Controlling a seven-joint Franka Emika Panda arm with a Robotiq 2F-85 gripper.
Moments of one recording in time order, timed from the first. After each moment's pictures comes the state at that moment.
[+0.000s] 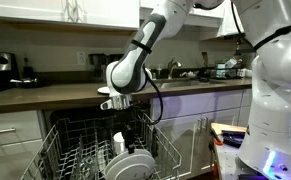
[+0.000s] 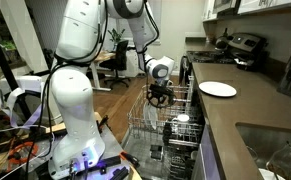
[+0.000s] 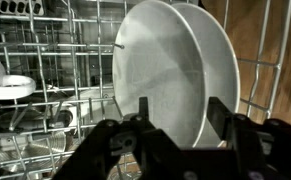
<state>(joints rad) -0.01 0.42 0.19 -2.25 0.16 2.45 -0.73</state>
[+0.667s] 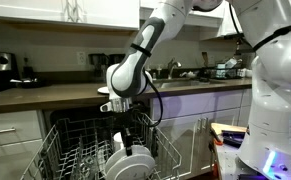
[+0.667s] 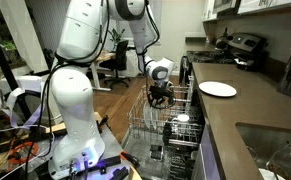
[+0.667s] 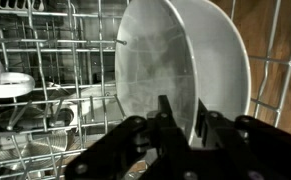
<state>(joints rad) -0.01 0.45 0.19 -2.25 0.16 2.50 -0.72</state>
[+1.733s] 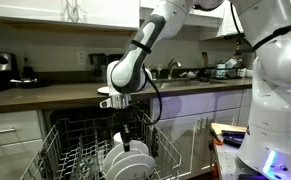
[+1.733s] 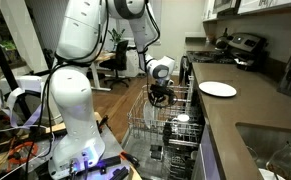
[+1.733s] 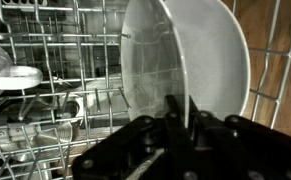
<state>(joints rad) -0.05 0.43 0.22 -2.25 0.17 2.50 -0.72</state>
